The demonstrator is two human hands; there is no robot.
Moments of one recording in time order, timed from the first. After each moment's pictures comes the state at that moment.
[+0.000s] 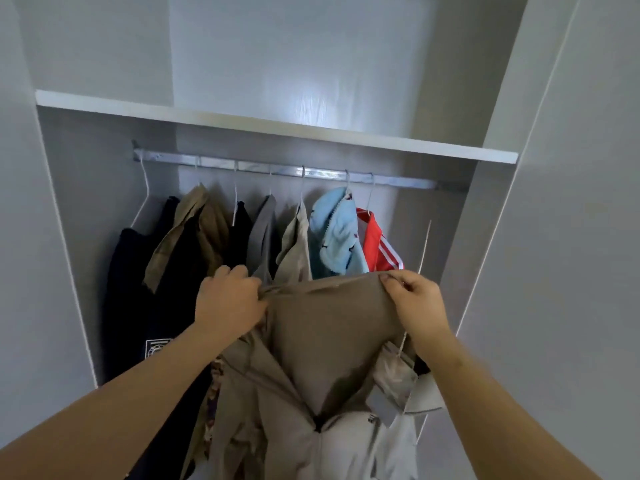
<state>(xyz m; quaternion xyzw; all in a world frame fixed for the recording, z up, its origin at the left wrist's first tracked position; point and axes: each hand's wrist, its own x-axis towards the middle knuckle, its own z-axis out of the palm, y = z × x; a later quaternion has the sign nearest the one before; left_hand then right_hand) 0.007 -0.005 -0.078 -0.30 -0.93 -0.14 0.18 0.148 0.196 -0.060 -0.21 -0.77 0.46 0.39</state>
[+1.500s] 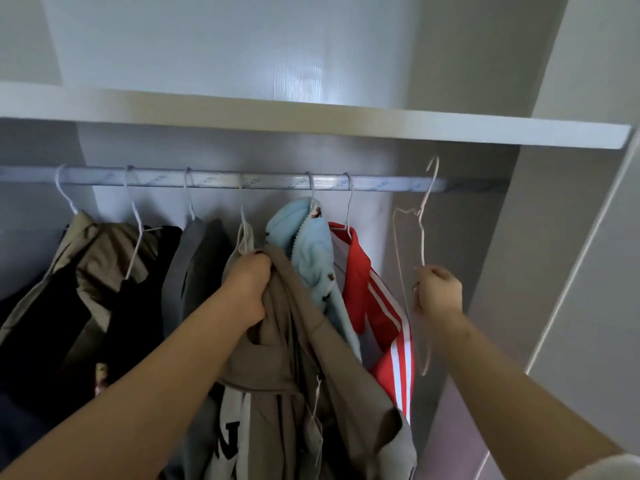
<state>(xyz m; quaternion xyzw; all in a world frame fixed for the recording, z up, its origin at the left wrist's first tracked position) -0.115 0.230 -0.028 -0.02 -0.58 -0.78 -0.23 -0.016 0.430 -0.066 -0.37 -0.58 0.61 0.40</state>
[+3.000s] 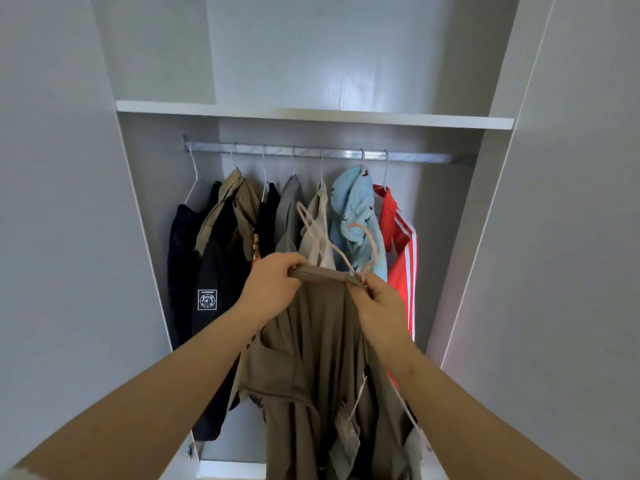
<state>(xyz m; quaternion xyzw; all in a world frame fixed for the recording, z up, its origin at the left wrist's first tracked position) 0.139 -0.005 -0.066 -0.31 -0.86 -0.40 0.07 0.227 0.135 -0.099 -0.10 -0.77 0.54 0.33</state>
